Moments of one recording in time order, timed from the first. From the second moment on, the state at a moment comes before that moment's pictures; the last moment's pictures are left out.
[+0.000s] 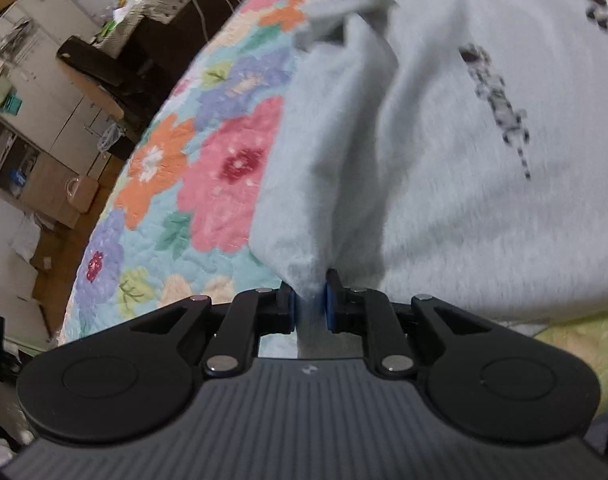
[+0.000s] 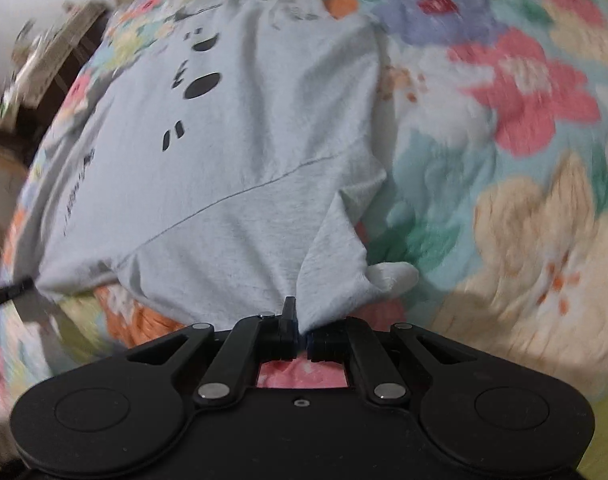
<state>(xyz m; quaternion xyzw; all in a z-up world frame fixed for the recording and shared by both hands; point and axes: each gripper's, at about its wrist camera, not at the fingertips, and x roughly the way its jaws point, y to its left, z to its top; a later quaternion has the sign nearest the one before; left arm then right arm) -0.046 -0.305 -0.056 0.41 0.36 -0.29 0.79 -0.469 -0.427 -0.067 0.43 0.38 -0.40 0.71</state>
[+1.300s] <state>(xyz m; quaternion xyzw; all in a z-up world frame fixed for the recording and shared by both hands) 0.077 -0.337 0.048 0.34 0.34 -0.49 0.73 -0.190 -0.531 0.070 0.13 0.55 -0.22 0.80</state>
